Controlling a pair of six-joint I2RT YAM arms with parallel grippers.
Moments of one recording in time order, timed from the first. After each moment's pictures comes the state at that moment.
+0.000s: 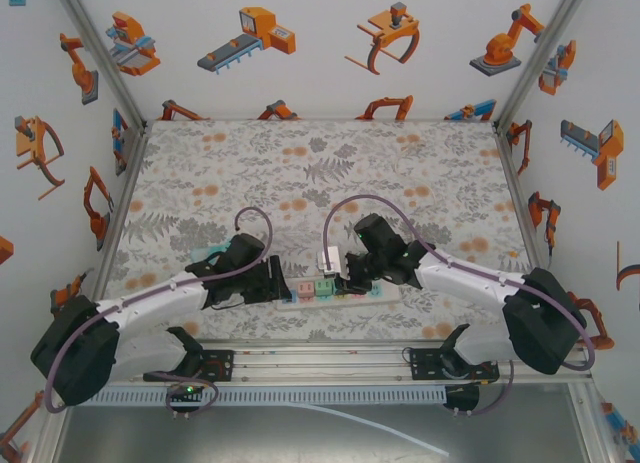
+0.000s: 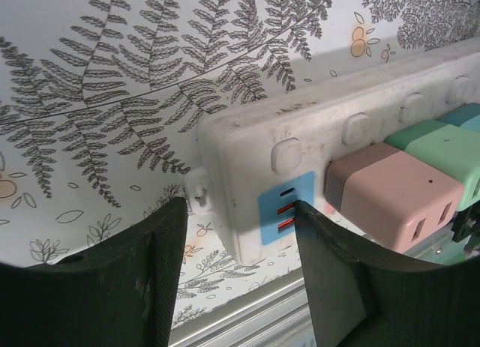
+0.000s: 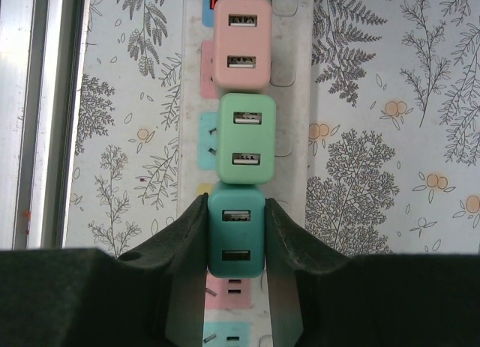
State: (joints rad) left arm -0.77 1.16 0.47 -0.26 0.11 -0.77; right arm 0.80 1.33 0.70 -0.26 -0.61 -0.74
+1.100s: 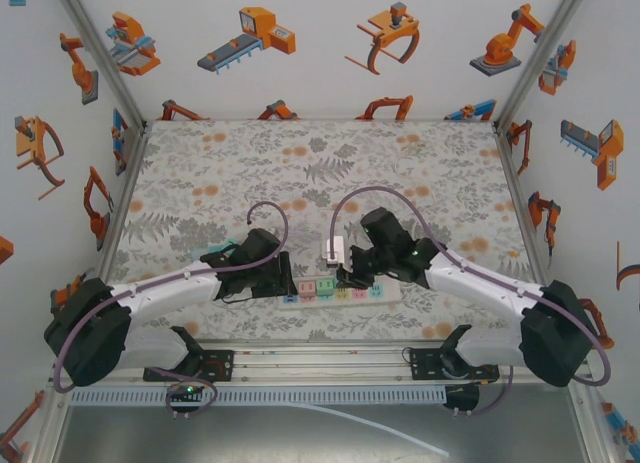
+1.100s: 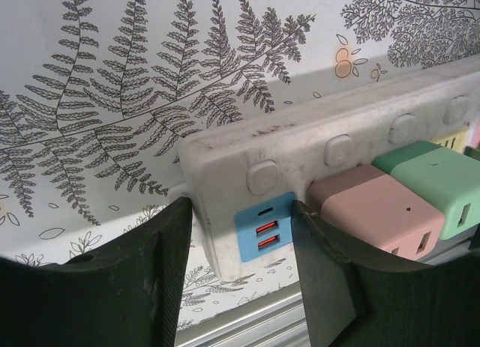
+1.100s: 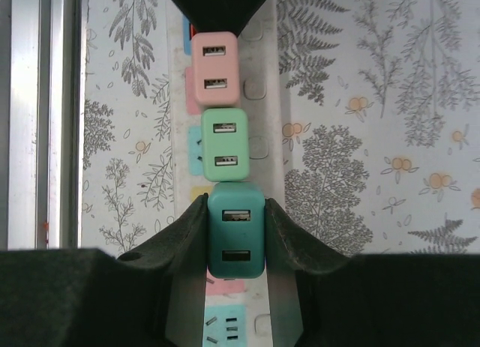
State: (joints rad) left arm -0.84 1.27 0.58 -0.31 0.01 -0.78; right arm 0.78 1.23 0.73 -0.30 -0.58 -0.64
